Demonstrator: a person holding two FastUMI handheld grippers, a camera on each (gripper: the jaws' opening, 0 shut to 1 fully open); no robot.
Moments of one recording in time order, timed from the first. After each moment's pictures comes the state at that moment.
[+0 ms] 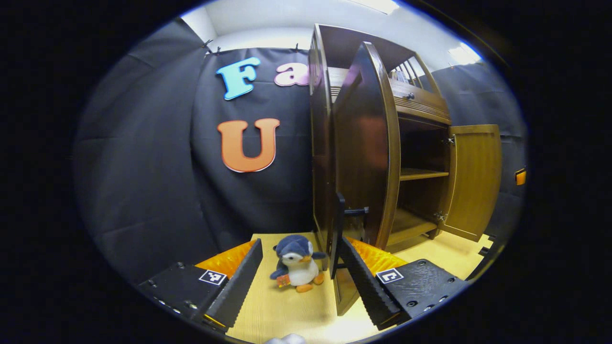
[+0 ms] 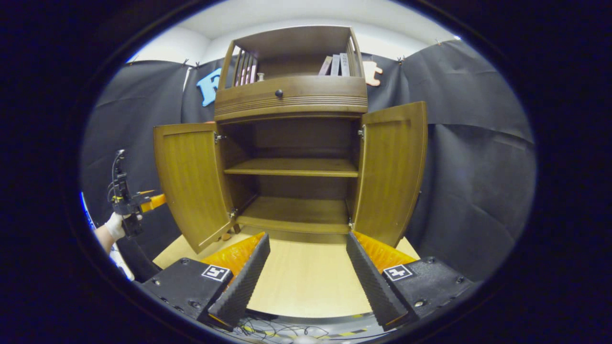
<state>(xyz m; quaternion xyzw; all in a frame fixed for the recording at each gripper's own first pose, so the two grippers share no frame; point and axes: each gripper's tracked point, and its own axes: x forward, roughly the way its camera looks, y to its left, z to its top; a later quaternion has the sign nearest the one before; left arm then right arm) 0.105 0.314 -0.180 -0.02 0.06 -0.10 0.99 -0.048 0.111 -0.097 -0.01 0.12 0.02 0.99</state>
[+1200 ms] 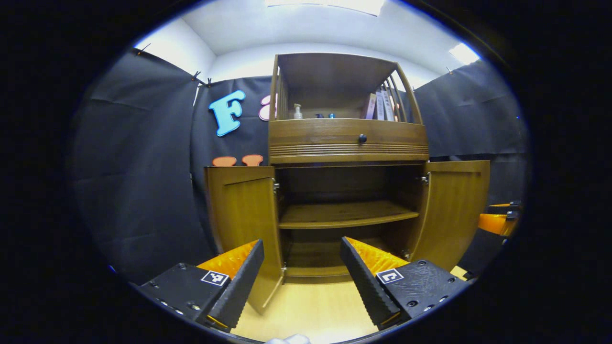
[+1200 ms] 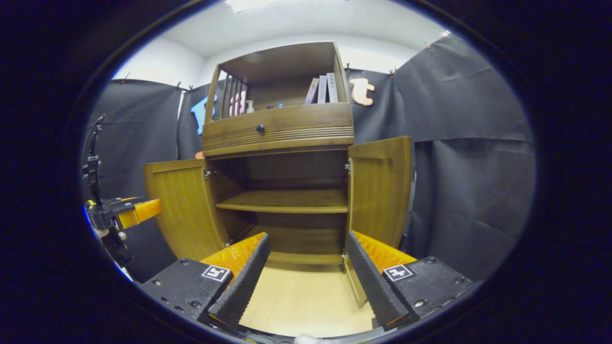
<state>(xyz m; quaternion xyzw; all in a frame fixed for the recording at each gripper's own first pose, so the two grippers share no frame) 0.019 0.106 -0.022 -0.03 0.02 -0.06 1.00 -0.012 0.062 -0.028 0.02 0.06 0.03 1.00</state>
